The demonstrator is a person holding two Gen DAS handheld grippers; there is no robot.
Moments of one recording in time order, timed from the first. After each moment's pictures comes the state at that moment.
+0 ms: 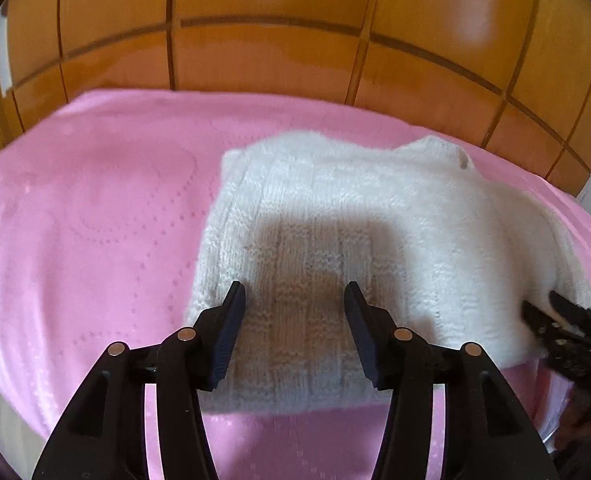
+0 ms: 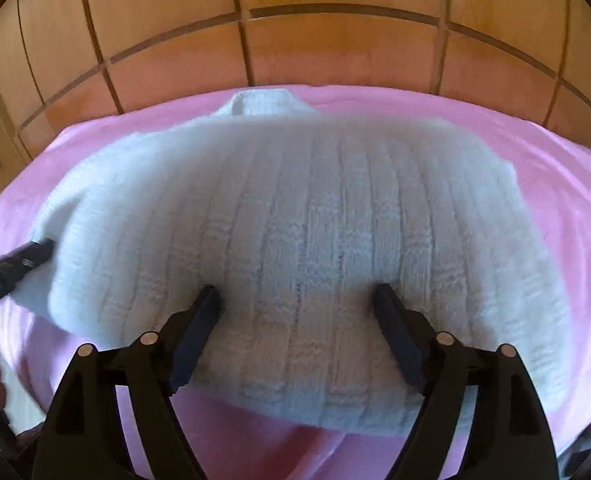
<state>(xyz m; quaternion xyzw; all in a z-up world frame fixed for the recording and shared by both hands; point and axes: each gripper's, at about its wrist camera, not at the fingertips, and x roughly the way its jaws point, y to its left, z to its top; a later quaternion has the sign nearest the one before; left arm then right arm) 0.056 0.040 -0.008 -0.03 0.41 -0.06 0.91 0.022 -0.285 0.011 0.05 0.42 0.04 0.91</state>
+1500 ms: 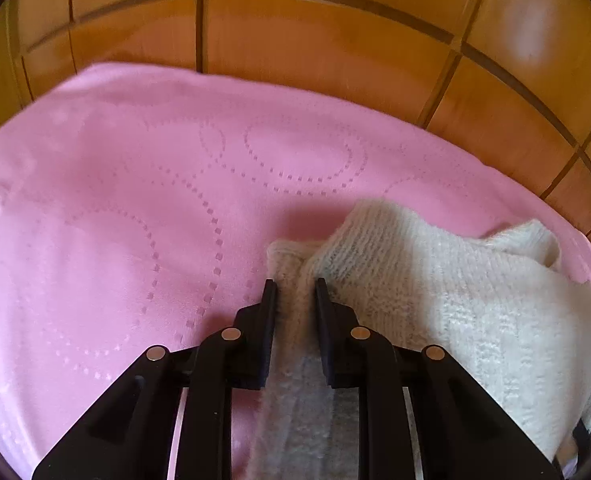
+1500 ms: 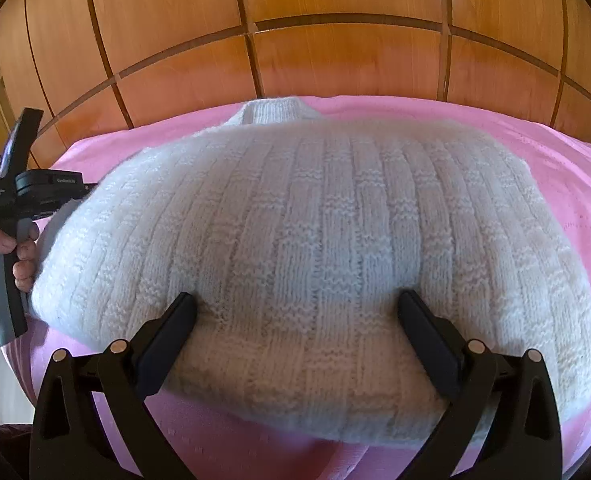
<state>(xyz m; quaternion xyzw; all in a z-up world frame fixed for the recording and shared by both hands) 0.184 0.072 -0.026 -0.09 0.44 0.00 0.89 0.022 -0.285 0.011 0.06 0.42 0.06 0.90</state>
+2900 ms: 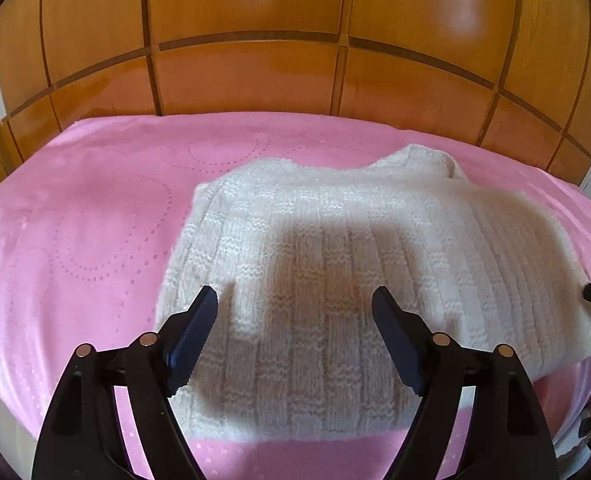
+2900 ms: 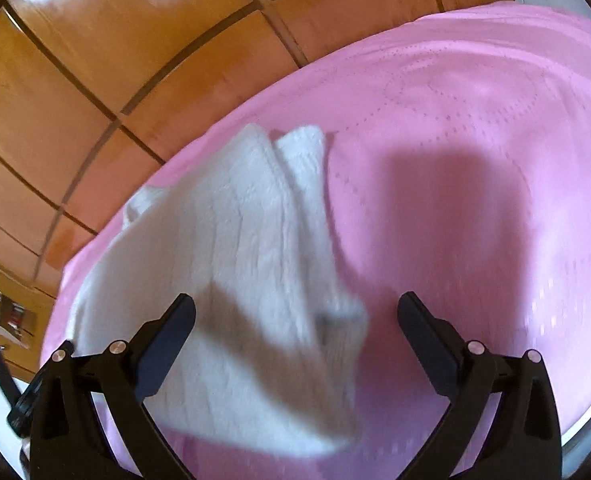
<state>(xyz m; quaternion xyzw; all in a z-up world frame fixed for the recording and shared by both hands) 0.069 0.009 0.006 0.01 0.40 -0.06 0.92 0.002 -0.458 0.014 0.32 0.42 0.00 0.85</state>
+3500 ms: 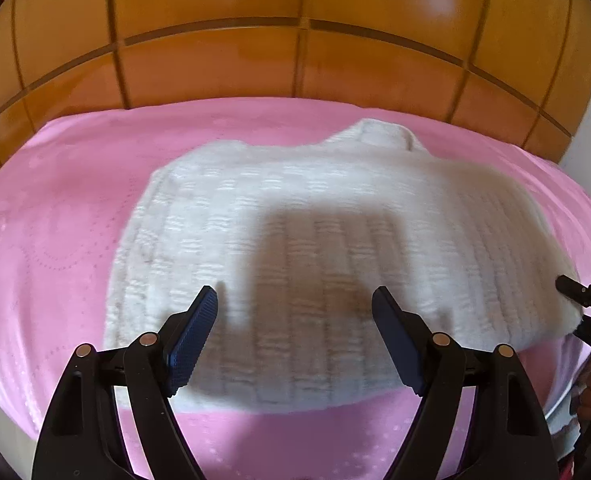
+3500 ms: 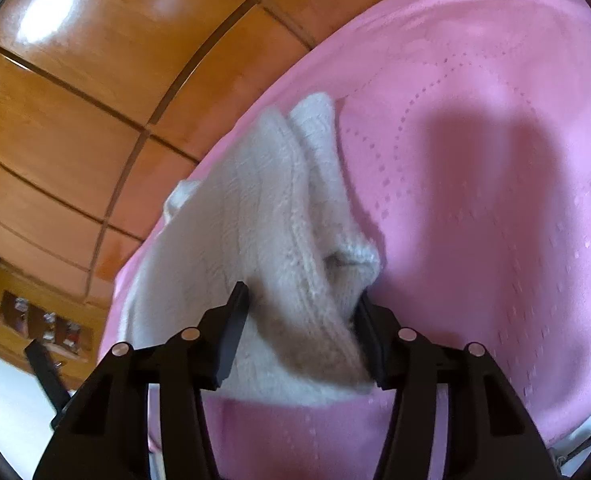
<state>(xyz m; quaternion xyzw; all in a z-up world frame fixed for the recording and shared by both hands) 0.058 -0.021 0.005 0.01 0.43 -0.11 0.90 -0.018 -0.471 0.002 0.41 0.41 0.07 0.81</state>
